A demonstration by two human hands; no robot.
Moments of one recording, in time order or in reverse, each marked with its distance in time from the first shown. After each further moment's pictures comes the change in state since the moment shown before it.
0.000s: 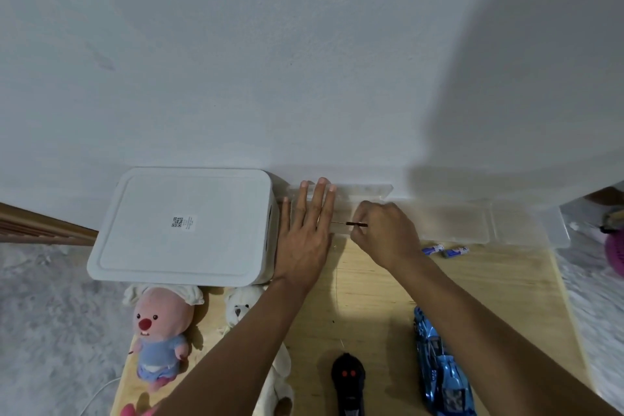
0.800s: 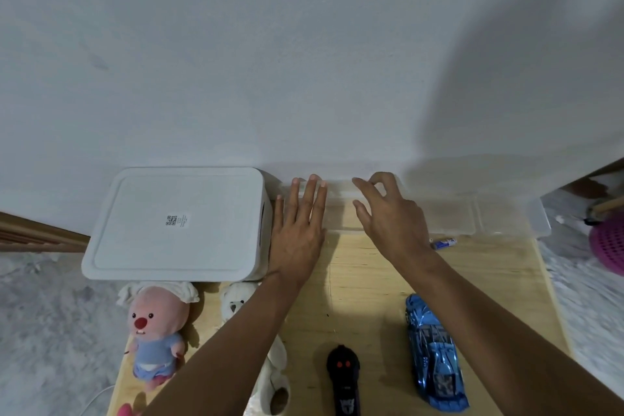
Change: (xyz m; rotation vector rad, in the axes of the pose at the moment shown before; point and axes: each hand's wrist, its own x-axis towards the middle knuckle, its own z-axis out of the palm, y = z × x) left_hand 0.000 0.002 -0.009 -0.010 -0.067 -0.005; right_hand -0.010 0.013 -0.017 -0.245 0.324 -0.155
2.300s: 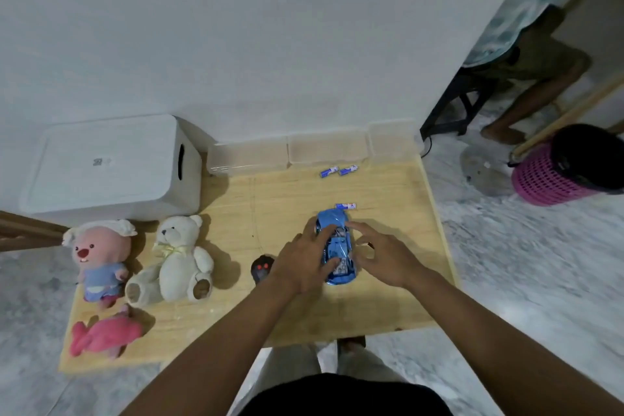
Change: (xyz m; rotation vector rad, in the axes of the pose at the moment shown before) left_hand -0.127 0.180 -0.032 -0.419 -0.688 0.119; right_hand -0.240 0.118 -0.054 0.571 -0.684 0.351
